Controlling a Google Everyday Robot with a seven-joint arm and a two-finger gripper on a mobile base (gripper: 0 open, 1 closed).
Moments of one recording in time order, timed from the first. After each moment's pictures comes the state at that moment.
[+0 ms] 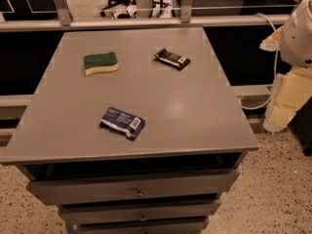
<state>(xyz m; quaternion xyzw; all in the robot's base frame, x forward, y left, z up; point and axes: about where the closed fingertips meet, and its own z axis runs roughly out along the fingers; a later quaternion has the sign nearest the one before) 0.438 -0.217 0.976 -0.60 0.78 -0.03 0.16</state>
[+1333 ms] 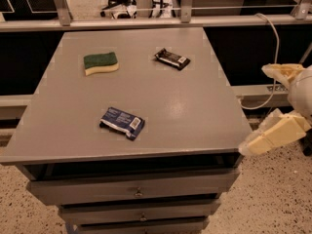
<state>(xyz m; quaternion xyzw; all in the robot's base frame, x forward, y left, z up) 0.416 -0.195 0.943 -0.51 0.77 0.08 0.39</state>
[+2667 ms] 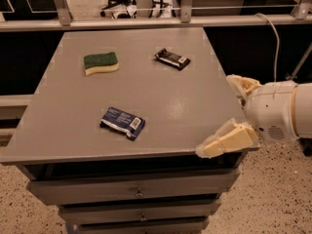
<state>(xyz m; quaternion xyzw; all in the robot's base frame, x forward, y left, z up) 0.434 -0.132 0.913 -0.48 0.74 0.15 0.46</state>
